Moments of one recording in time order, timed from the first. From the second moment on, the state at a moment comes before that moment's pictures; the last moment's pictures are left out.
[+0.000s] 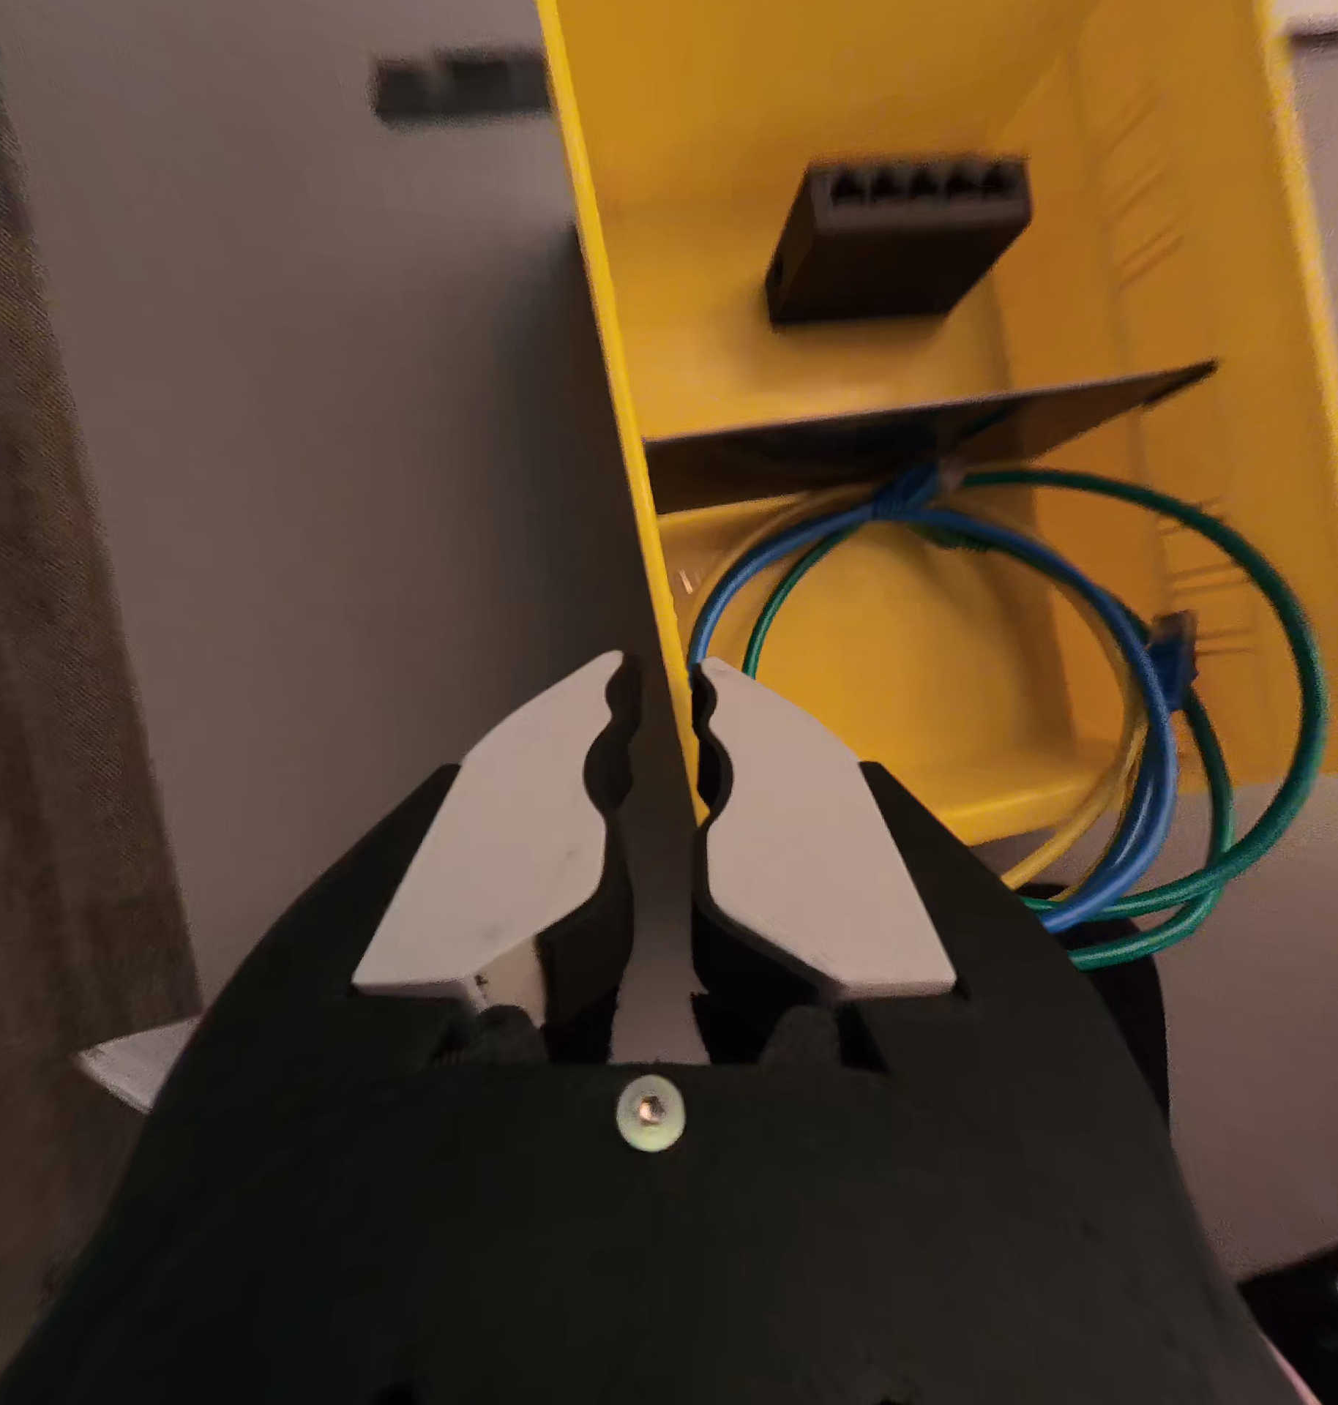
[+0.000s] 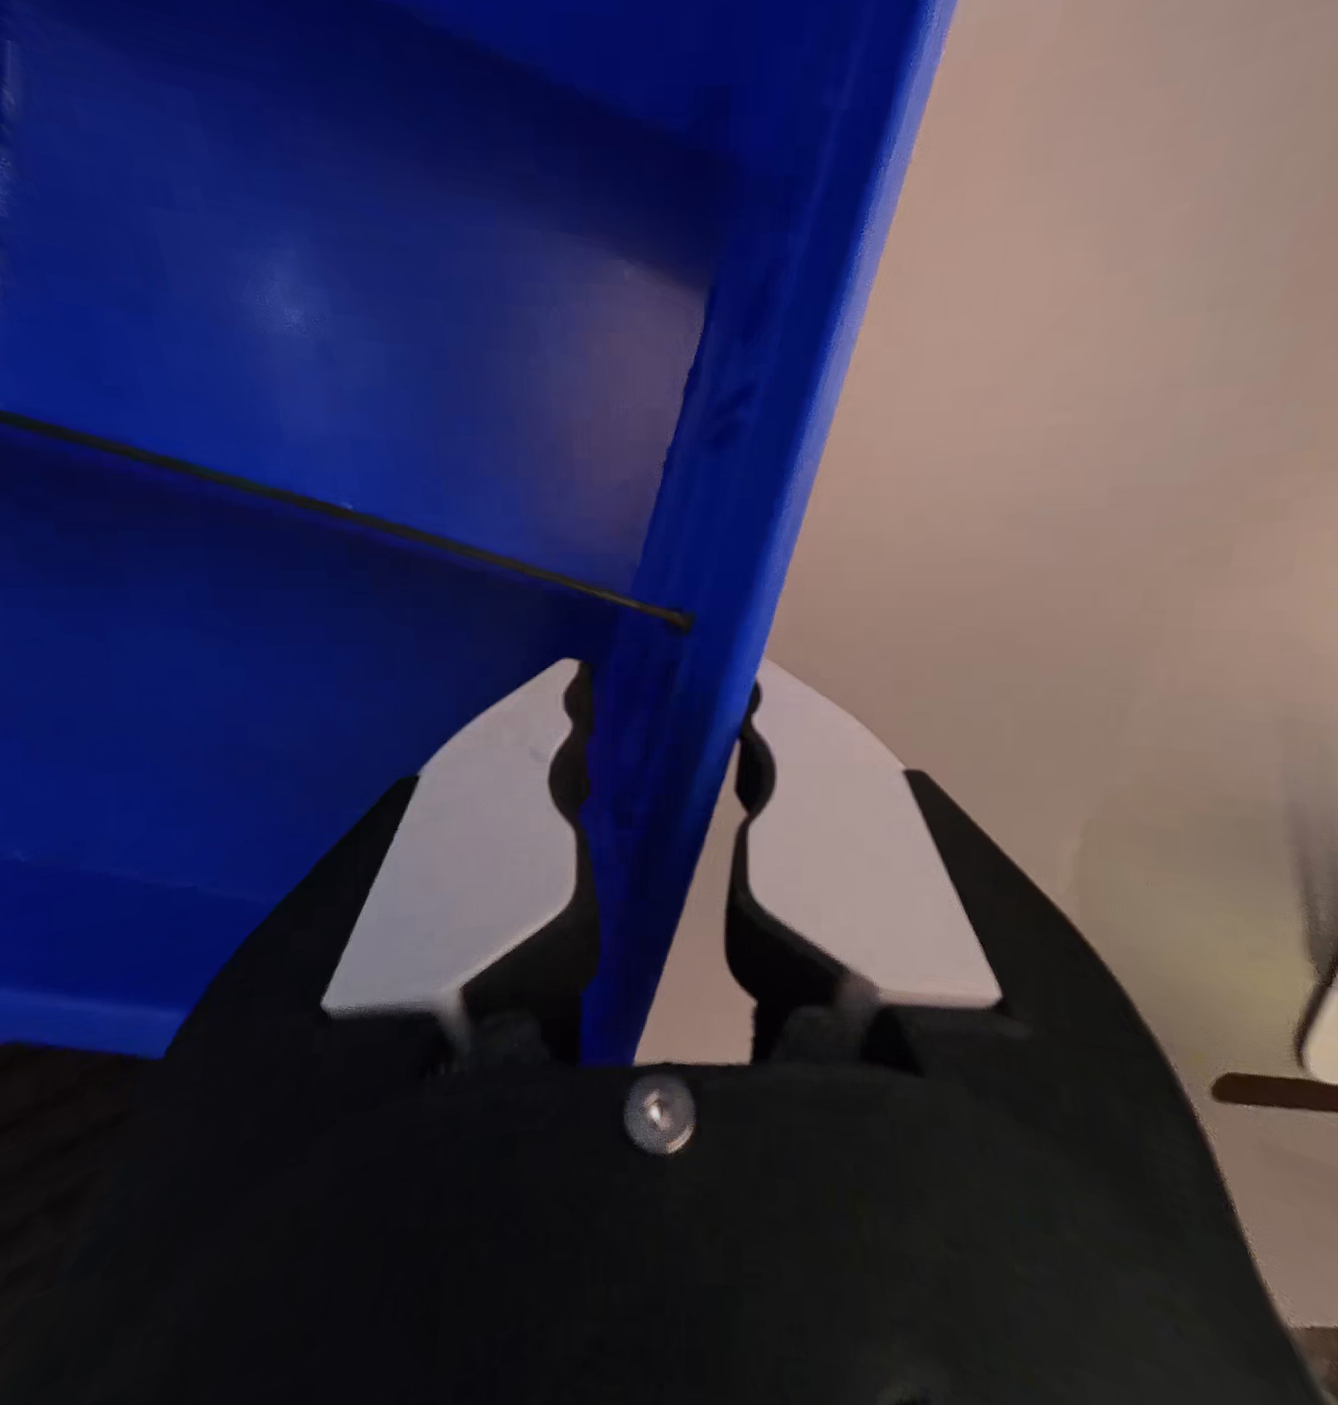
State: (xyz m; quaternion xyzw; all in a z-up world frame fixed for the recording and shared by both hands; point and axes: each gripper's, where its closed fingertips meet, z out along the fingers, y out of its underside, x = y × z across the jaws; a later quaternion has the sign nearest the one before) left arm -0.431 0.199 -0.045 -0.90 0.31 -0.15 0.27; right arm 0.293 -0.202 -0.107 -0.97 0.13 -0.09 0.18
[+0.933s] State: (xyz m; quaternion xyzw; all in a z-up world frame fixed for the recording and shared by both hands) left arm -0.389 0.074 -0.064 -0.72 0.65 -0.06 0.25; right arm -0.014 -0.080 0.170 -0.60 -0.23 0.00 0.77
